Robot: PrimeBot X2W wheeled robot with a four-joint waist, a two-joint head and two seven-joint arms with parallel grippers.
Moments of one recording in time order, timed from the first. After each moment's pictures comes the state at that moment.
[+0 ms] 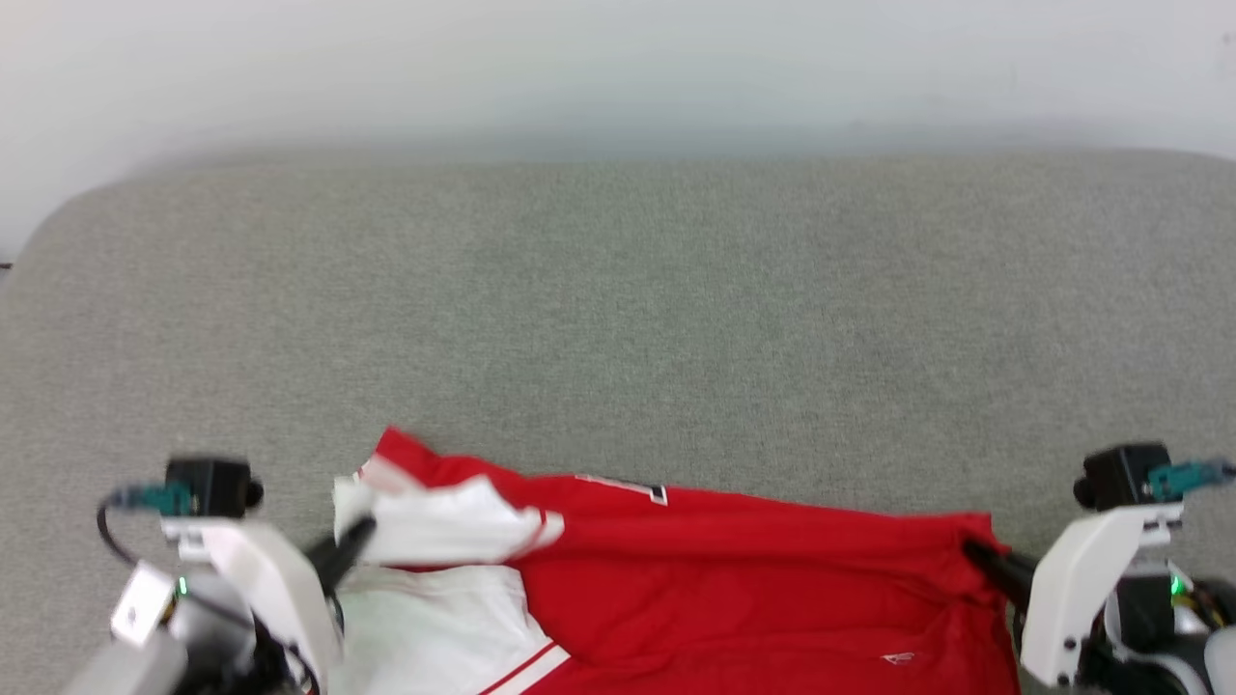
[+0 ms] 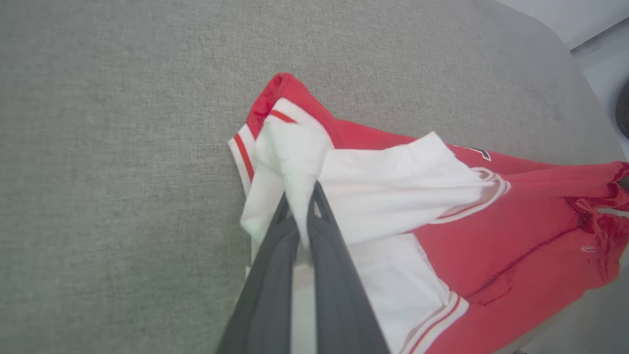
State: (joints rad) left arm -0.25 0.64 -0.48 0.19 -1.03 -0.01 0.26; right arm -0.11 -0.27 0.02 0.08 0.56 0.13 0.71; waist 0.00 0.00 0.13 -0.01
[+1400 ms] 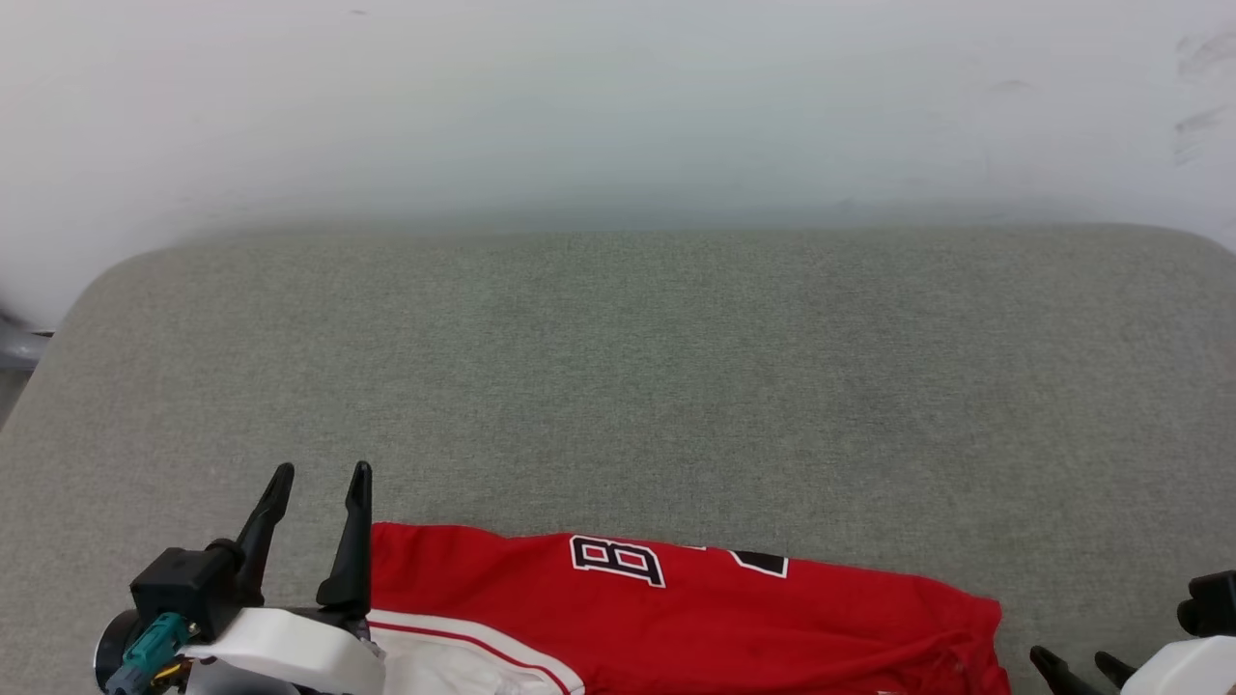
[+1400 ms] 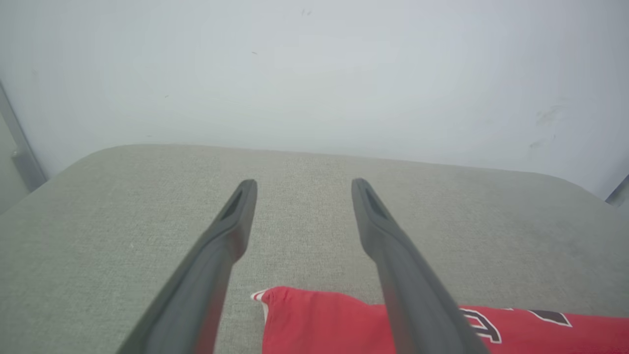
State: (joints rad) left arm -0.01 0.49 -0.36 -0.02 -0.65 0.21 -0.26; right arm 0.19 -0.22 -0.18 -0.09 0.48 0.13 0.70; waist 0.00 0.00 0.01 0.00
